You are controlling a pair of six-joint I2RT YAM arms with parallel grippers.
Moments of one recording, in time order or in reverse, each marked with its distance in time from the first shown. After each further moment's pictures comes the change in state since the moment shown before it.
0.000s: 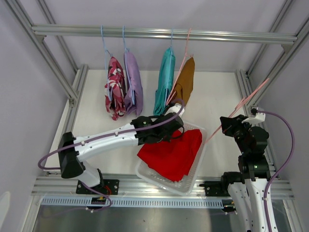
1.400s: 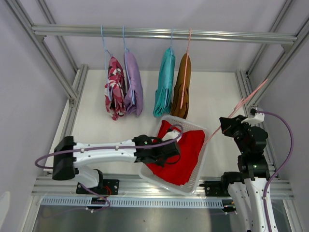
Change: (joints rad) left arm -0.180 -0.067 -0.251 -0.072 0.140 -0.191; right arm 0.001 0.002 -0.017 0.010 -0.001 0.000
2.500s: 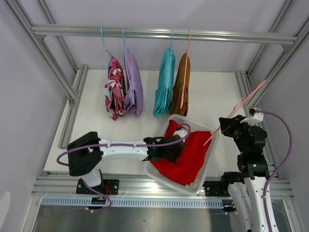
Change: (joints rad) left arm 0.113 0.146 -0.169 0.616 0.165 0.073; right arm 0.004 0.011 -0.008 0.002 -0.001 0.000
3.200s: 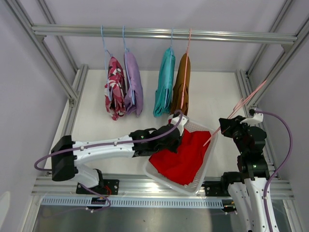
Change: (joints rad) left arm 0.001 -0.212 0.134 -0.105 -0.105 0.074; right arm 0.015 -0.009 0.000 -0.014 0.021 0.000
